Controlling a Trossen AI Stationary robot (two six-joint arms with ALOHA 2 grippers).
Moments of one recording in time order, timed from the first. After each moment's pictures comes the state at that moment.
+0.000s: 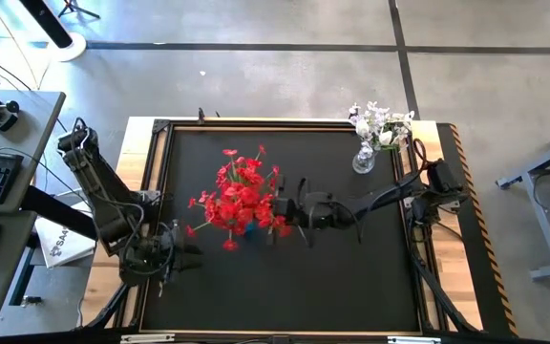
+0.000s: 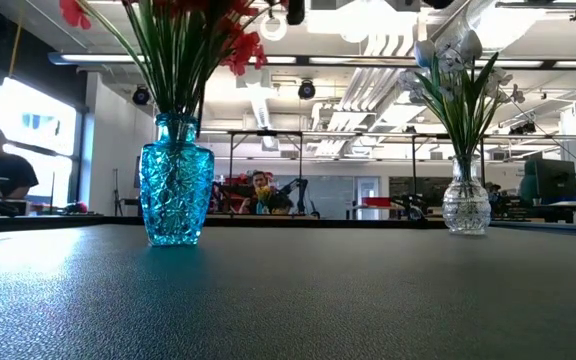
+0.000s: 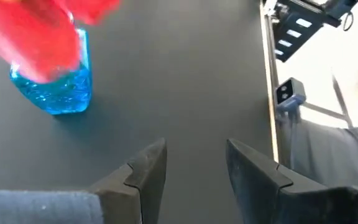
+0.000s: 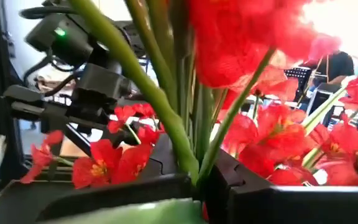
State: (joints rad) left arm -1.01 1.06 0.73 -0.55 -0.72 -1.07; right arm 0.21 1.81 1.19 0.69 0.33 -0.16
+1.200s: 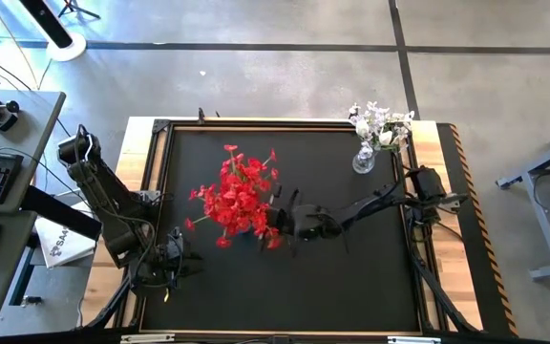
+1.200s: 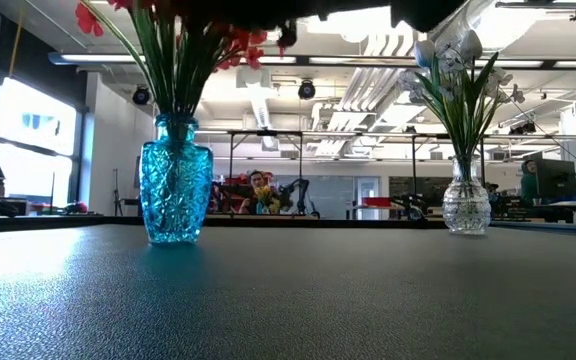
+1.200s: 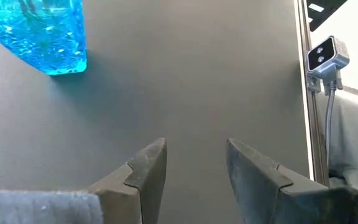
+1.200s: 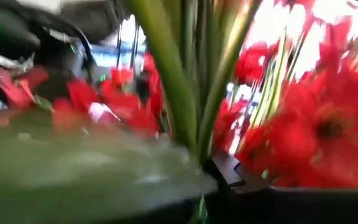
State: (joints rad) left arm -1.04 1.20 0.68 -0.52 -0.68 -1.16; right arm 0.24 1.96 1.23 0.80 0.49 -0.22
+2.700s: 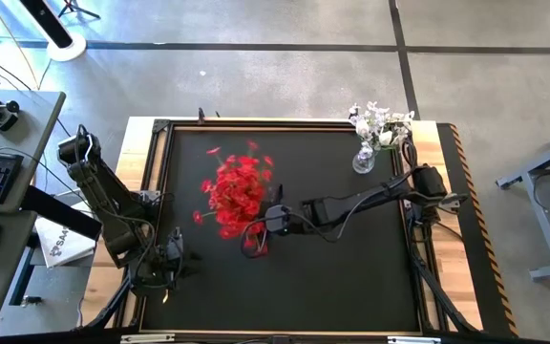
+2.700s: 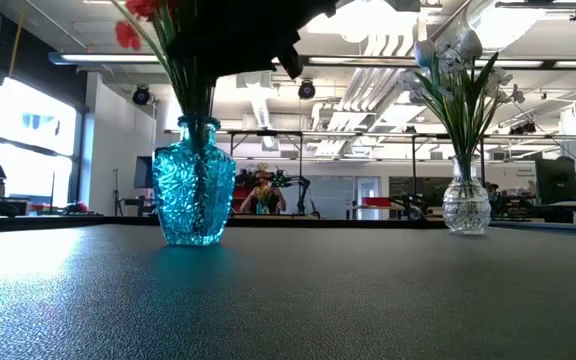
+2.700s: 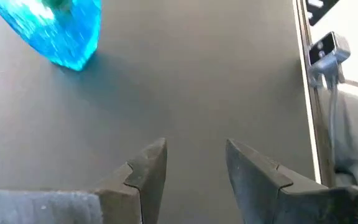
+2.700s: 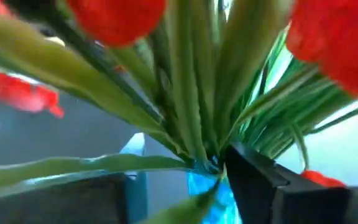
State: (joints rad) left arm -1.04 1.20 0.68 -0.52 -0.69 -1.12; right arm 0.22 1.95 1.49 -0.09 0.36 0.26
